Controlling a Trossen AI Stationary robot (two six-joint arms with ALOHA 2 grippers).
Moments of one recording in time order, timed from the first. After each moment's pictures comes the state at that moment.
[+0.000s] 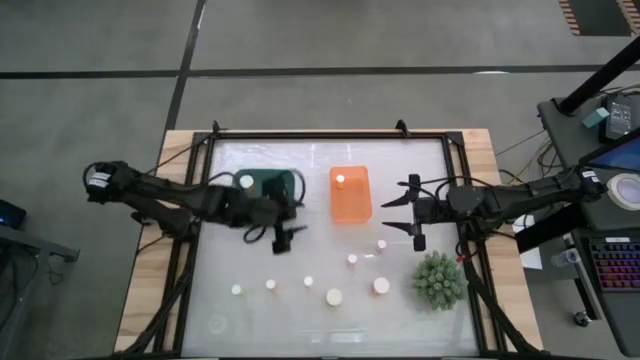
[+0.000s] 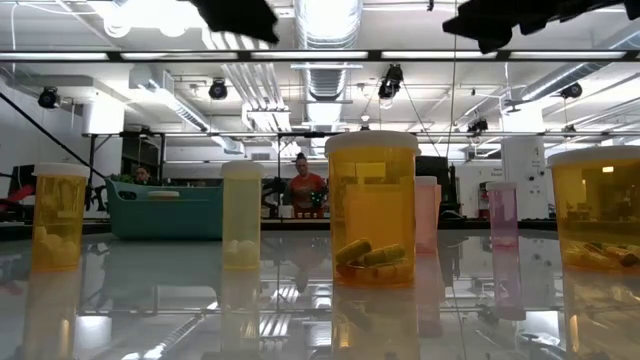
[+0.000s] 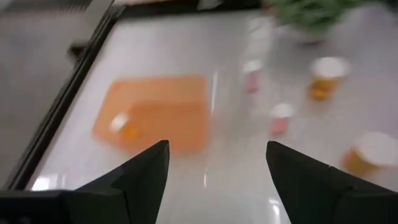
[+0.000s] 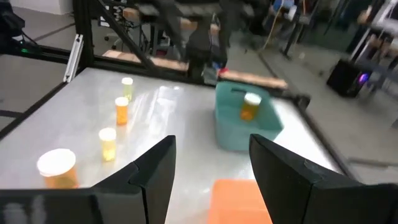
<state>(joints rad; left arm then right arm) -0.24 1.31 1.15 -0.48 -0.38 -0.08 0.20 0.81 0.55 0.03 0.18 -0.12</state>
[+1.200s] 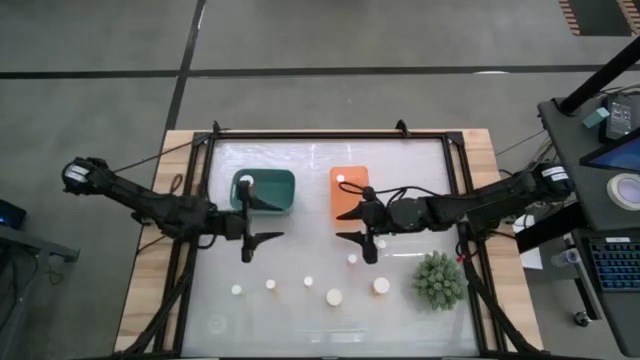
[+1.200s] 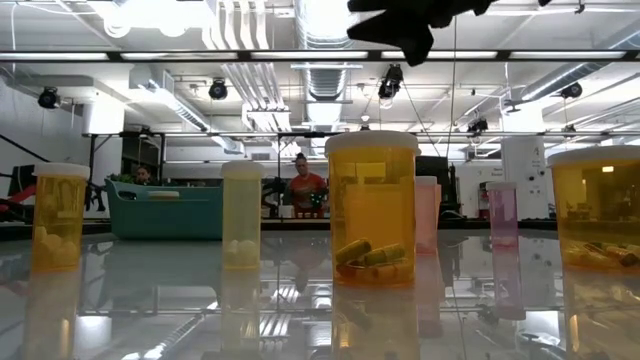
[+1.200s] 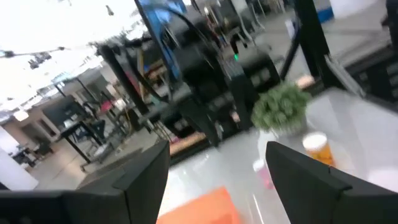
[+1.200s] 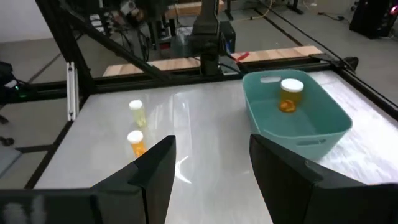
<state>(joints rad) -0.35 0.86 0.60 0.32 -0.38 0.51 0.20 1.36 0.87 0.19 0.18 0.15</state>
